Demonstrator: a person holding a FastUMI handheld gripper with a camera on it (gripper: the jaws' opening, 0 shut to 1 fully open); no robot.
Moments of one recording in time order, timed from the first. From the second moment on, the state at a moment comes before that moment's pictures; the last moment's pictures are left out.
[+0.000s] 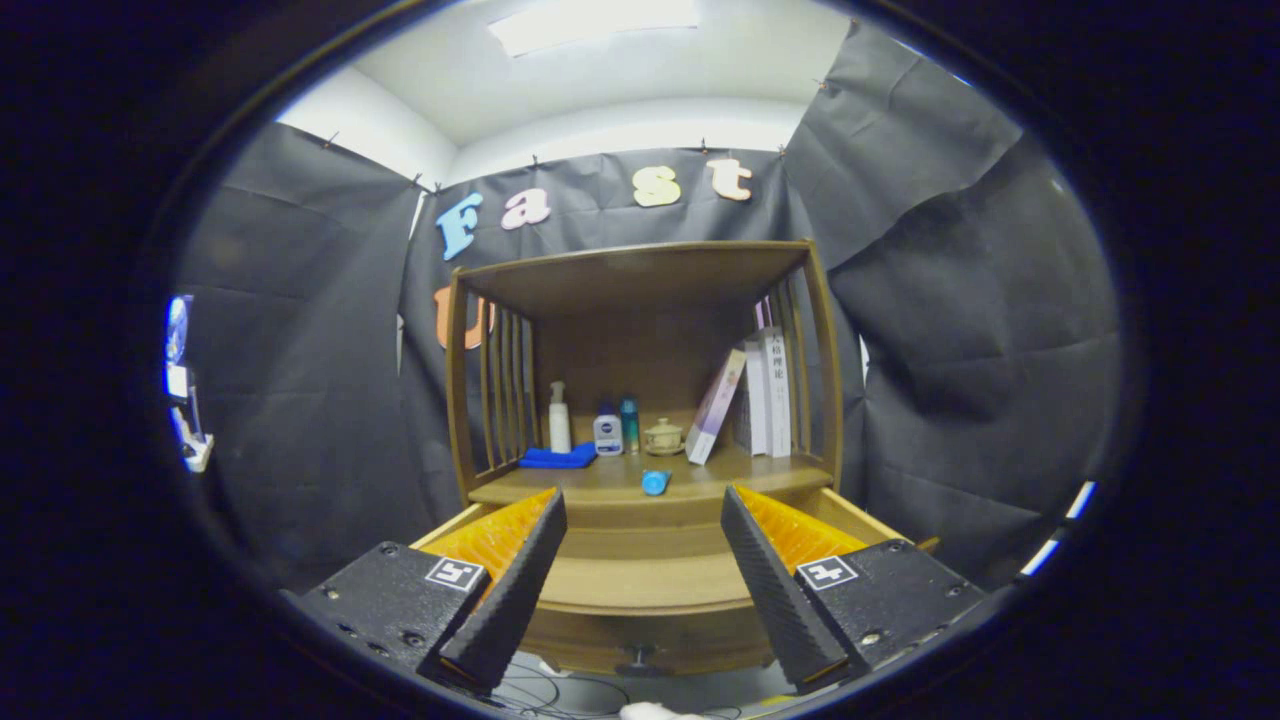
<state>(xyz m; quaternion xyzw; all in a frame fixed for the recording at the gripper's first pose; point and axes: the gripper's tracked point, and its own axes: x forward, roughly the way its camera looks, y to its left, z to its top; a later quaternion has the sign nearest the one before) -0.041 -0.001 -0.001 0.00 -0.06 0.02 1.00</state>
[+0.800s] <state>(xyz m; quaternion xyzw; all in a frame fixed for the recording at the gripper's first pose) -0.016 -0.010 -0.141 -0.02 0.05 -0.01 1.00</state>
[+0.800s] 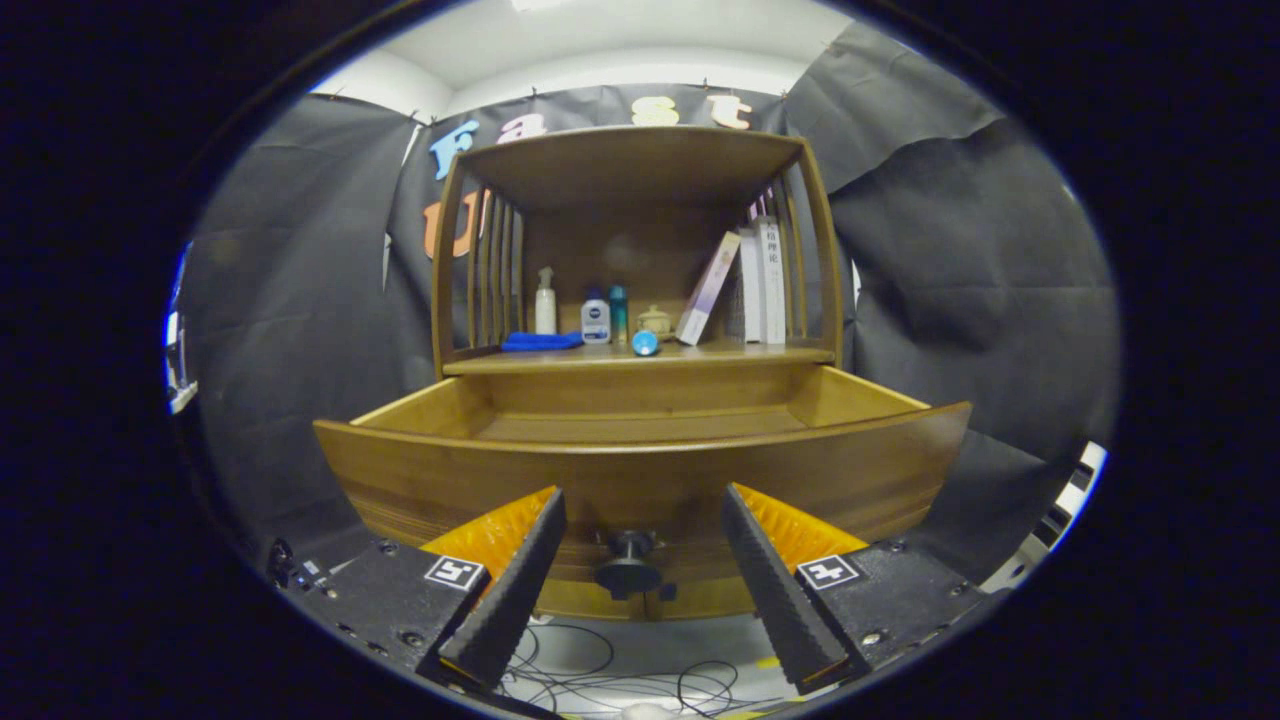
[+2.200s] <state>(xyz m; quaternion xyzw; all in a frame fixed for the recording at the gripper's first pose) 0.069 -0.006 -0.143 0.02 0.06 -0.01 1.00</state>
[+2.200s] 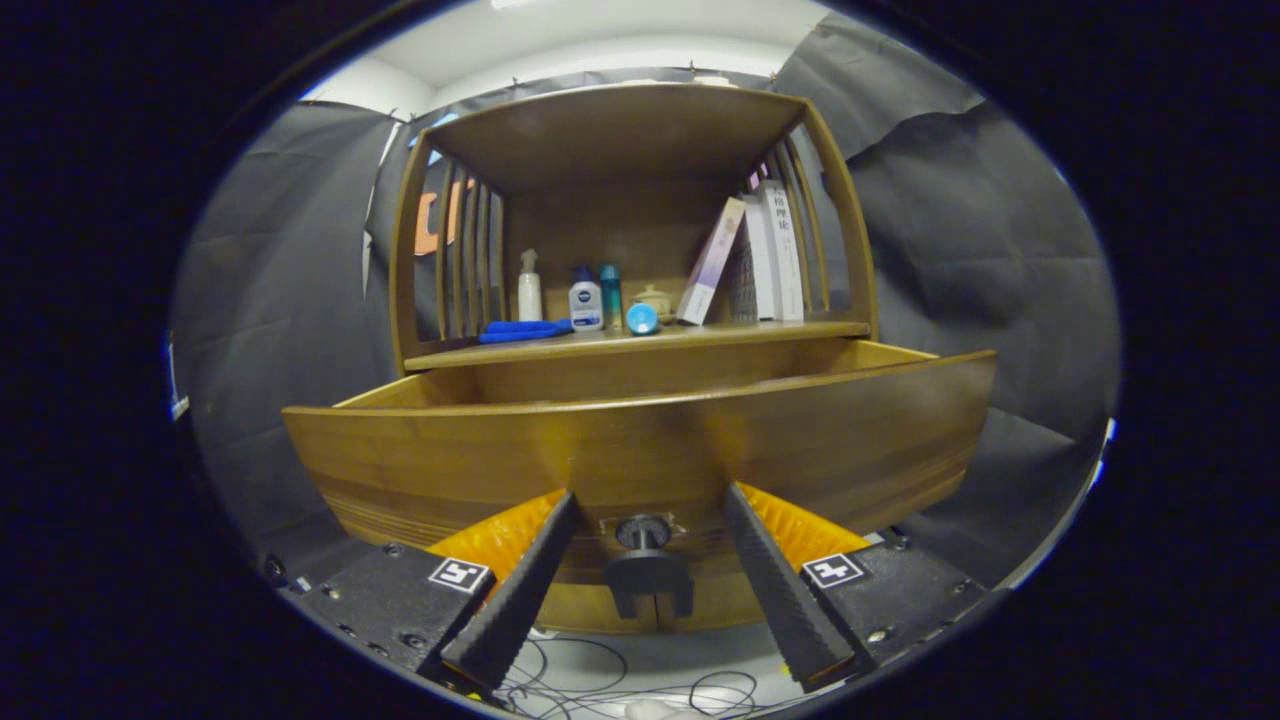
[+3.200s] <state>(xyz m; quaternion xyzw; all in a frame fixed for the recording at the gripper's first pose) 0.185 0.004 -0.130 0.02 0.08 -0.03 1.00</state>
